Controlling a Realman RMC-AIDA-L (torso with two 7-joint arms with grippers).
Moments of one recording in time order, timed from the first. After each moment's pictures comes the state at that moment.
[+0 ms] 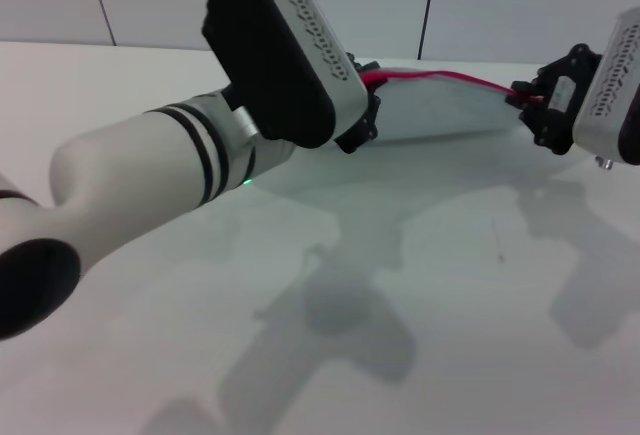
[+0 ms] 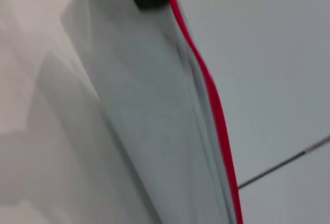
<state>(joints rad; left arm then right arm) -0.25 -2.03 -1.12 -1.62 2.83 -0.43 0.54 0.44 2.02 -1.49 -1.25 0.86 0.79 -1.50</state>
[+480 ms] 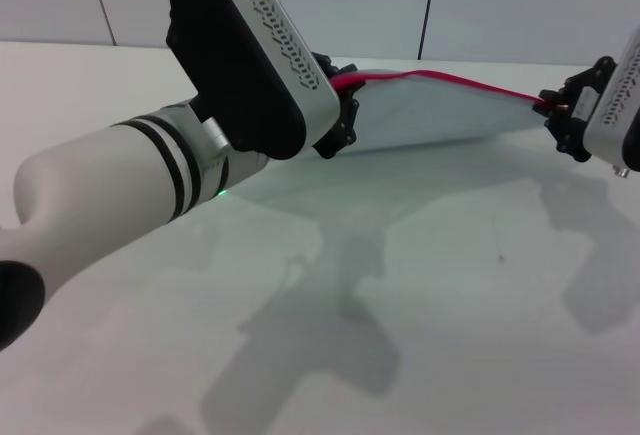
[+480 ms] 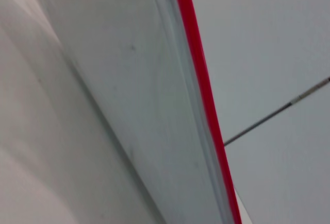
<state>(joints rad) -0.17 -2.03 -1.13 -1.68 2.83 -0.45 0.57 0.45 2.02 -1.47 -1.16 0.83 0.70 -1.50</state>
